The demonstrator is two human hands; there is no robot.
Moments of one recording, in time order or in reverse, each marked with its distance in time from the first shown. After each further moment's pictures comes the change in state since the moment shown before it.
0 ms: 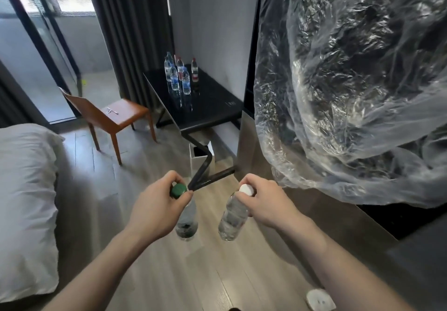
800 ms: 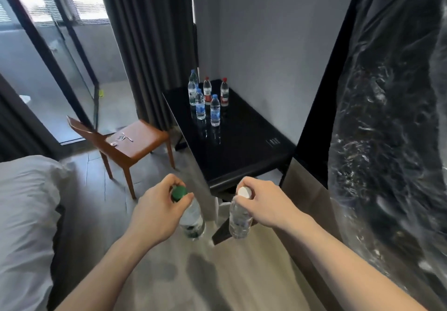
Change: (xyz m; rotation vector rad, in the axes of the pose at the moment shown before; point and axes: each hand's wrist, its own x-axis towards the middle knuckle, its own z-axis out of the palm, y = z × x) left_hand 0.461 -0.146 -0.056 -0.048 0.023 -0.026; right_hand 0.491 -0.130 0.037 -0.056 -0.129 -0.134
